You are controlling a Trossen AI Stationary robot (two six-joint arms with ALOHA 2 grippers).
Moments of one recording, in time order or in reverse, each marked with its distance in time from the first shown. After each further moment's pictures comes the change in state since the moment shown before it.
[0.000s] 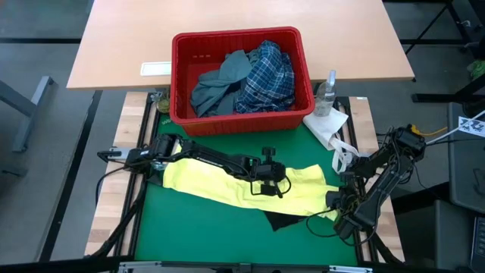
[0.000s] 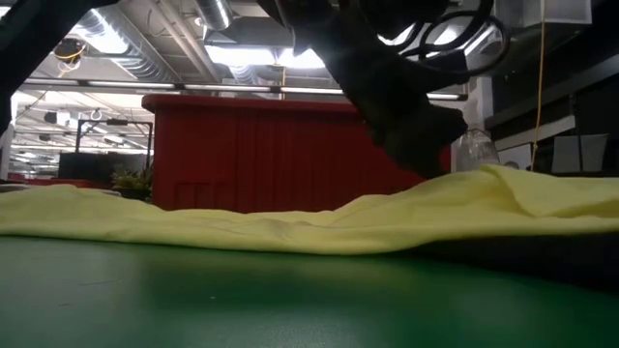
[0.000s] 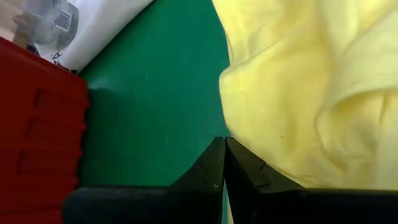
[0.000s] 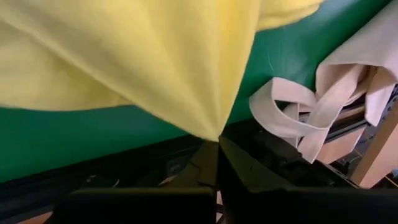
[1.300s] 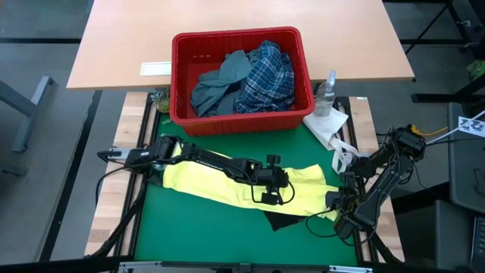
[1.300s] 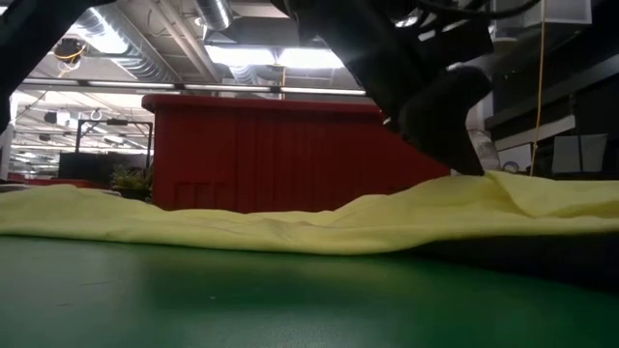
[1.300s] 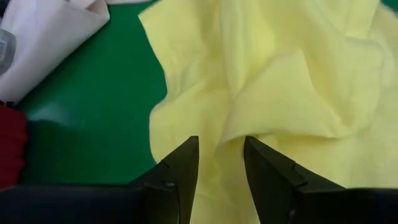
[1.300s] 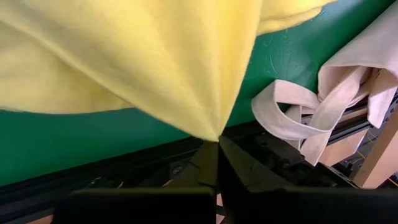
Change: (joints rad) left arm -0.031 0.018 0.056 -0.006 0.160 -0.006; right arm 0.000 0.000 0.000 0.011 0.002 0.000
